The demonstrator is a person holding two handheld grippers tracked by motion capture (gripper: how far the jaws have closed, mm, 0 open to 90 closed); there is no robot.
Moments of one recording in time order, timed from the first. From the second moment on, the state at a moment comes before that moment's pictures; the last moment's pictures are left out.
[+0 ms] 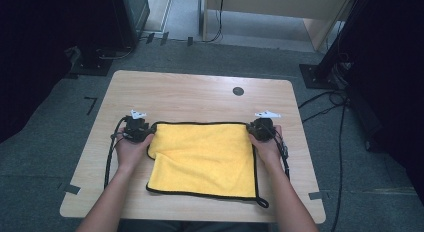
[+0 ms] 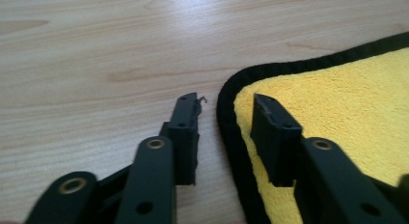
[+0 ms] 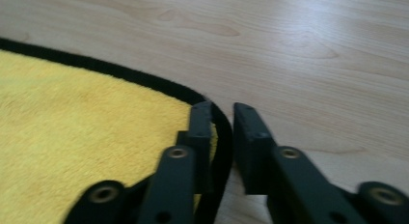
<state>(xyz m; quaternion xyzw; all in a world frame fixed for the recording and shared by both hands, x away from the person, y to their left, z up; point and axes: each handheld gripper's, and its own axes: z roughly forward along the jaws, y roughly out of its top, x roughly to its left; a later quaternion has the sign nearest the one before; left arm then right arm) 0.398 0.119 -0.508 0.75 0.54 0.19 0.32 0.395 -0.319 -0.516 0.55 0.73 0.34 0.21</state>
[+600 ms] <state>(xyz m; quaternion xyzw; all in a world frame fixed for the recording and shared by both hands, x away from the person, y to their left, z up) 0.447 0.114 -0.486 0.67 0.60 0.25 0.35 0.423 -0.327 -0.487 0.59 0.66 0.37 0.28</state>
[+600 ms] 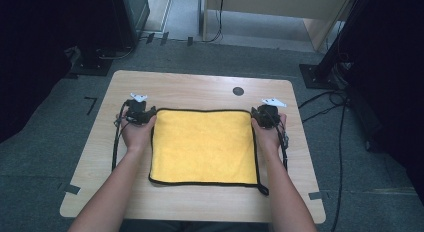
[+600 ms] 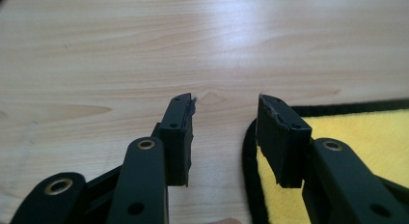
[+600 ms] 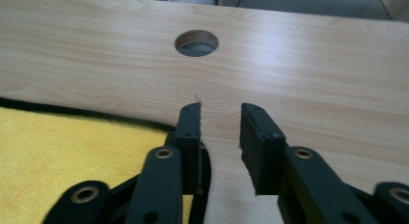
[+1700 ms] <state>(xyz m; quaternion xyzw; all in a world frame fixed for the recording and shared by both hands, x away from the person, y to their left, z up) 0.266 0.149 -0.499 0.74 0.51 0.20 0.39 0.250 -0.333 -0.508 0.53 0.73 0.37 0.20</state>
